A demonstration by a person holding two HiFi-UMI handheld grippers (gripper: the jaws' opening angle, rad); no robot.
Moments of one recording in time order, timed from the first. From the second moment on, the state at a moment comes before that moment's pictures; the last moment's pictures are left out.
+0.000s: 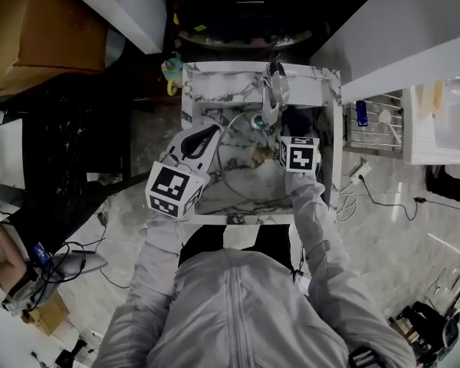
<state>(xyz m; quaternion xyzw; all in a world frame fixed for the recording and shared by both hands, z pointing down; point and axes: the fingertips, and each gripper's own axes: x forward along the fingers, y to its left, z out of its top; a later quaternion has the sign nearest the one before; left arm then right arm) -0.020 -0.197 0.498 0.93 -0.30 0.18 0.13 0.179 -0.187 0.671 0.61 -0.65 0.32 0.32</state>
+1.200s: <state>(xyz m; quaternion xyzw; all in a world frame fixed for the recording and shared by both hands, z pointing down) -0.044 -0.182 0.506 0.93 -0.29 0.20 0.14 0.069 -0.217 0.689 0.49 -0.74 0.34 0.32</state>
